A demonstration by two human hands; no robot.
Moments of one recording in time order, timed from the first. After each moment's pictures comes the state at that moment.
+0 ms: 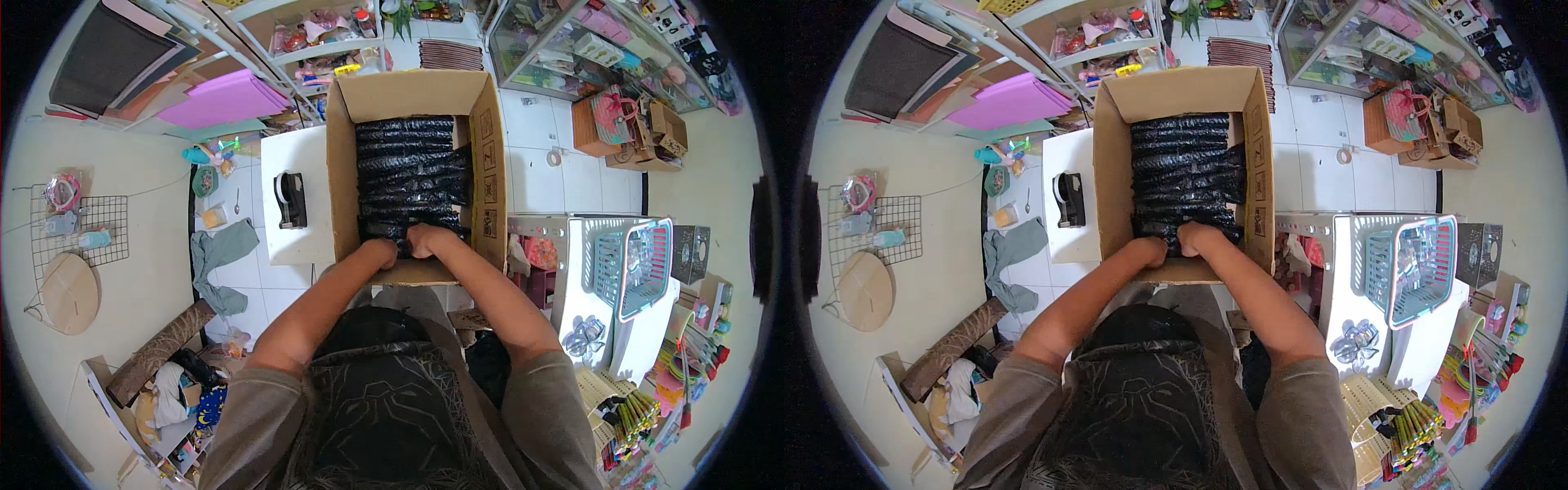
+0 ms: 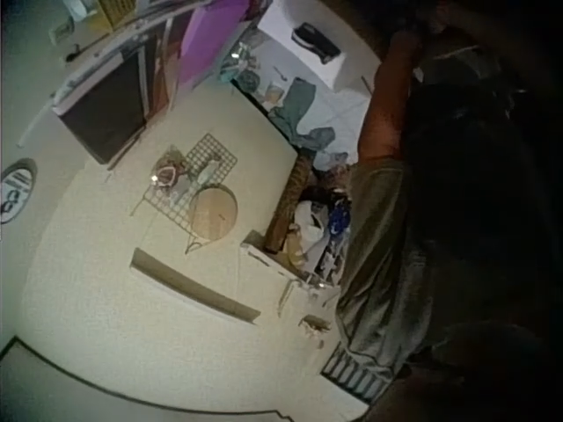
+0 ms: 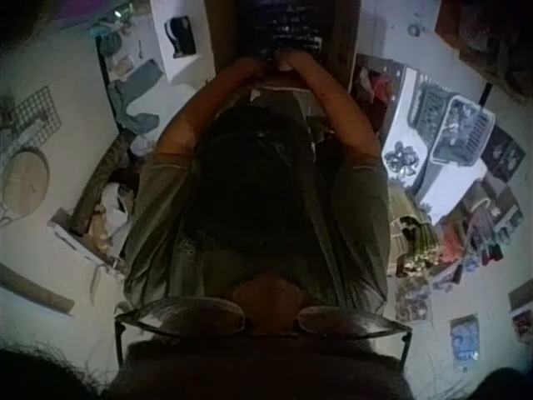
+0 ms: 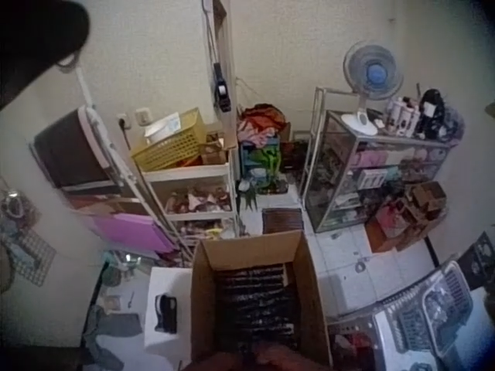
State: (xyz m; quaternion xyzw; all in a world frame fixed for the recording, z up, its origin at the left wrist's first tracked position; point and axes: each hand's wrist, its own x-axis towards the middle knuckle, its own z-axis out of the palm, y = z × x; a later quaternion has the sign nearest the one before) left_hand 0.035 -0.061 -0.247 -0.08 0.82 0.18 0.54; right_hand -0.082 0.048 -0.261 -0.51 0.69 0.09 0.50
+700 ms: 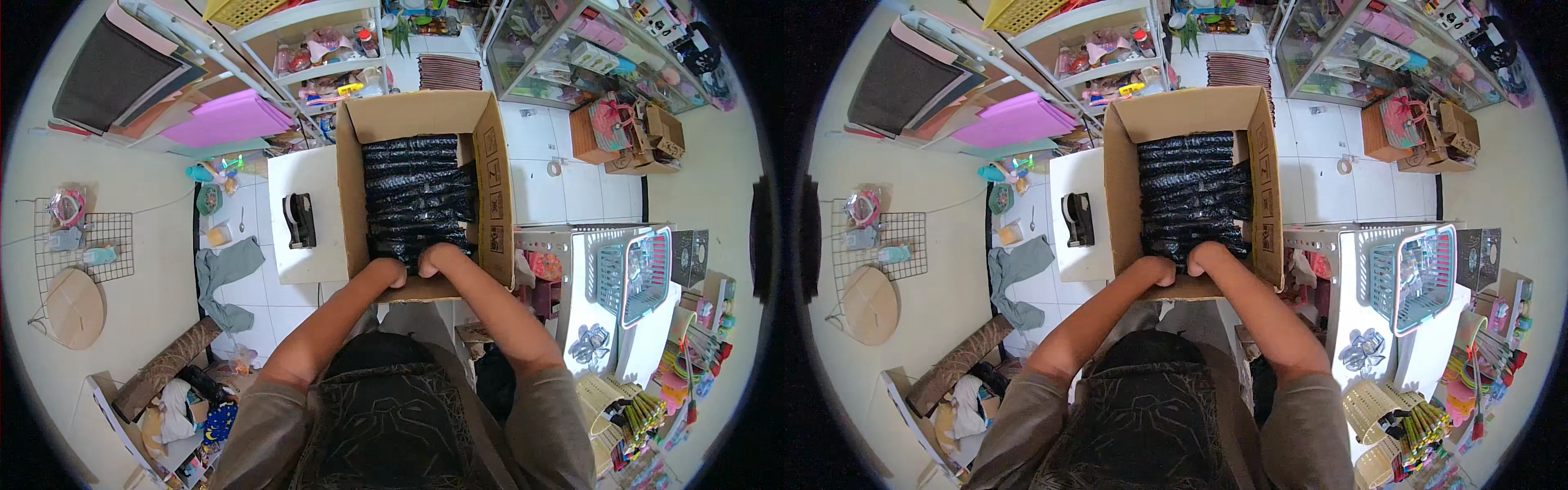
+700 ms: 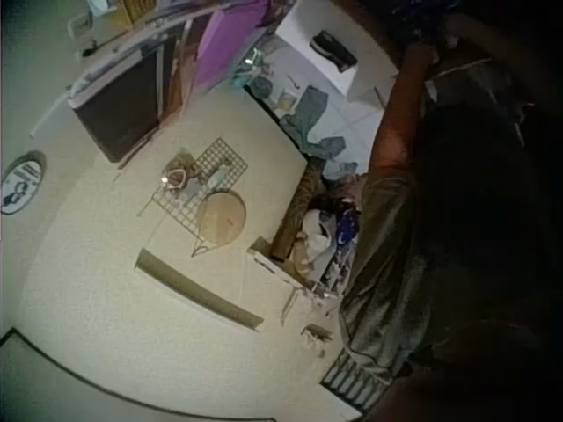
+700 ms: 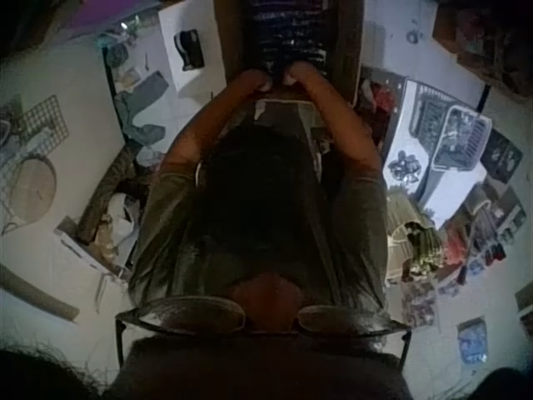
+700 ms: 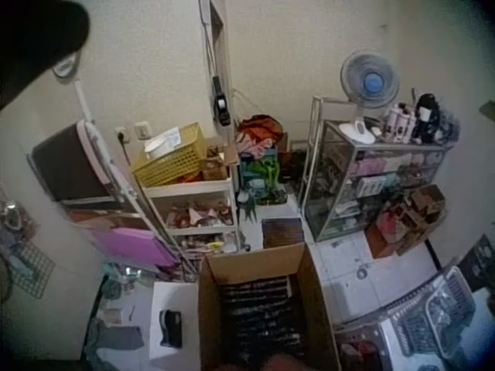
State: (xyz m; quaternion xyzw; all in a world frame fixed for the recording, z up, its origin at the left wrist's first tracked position) left_hand 0.035 -0.067 -0.230 -0.05 0.80 0.21 0.56; right_hand -0.085 0.027 -0.212 -0.45 0.63 0.21 0.59
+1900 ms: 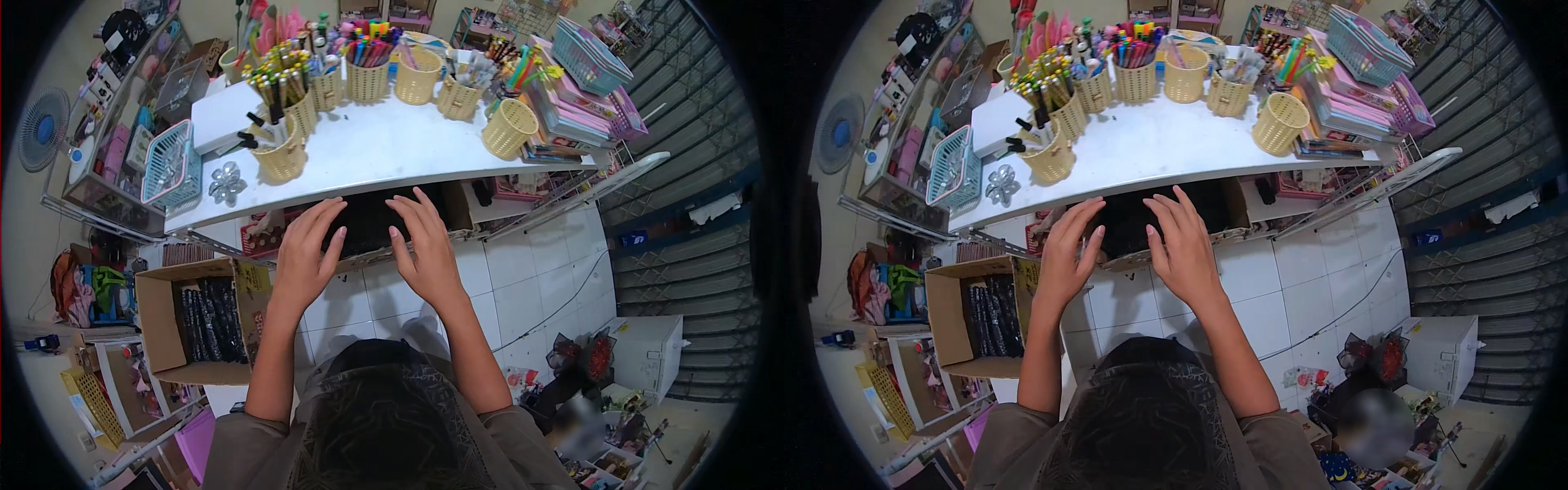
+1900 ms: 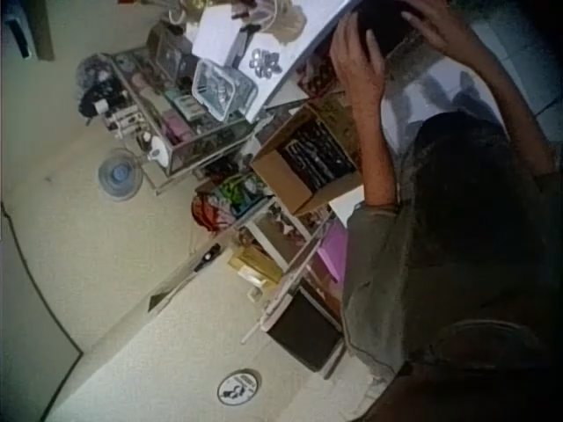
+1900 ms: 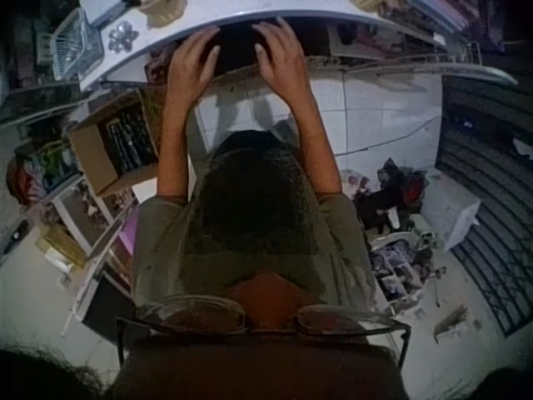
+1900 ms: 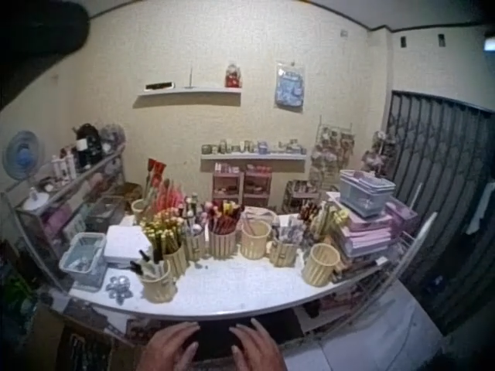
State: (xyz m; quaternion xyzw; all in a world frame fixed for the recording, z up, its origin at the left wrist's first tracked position) left_hand 0.098 0.188 0.045 0.58 0.70 0.41 0.04; right_hand 0.293 0.319 0.035 0.27 0.88 -0.25 -0.31
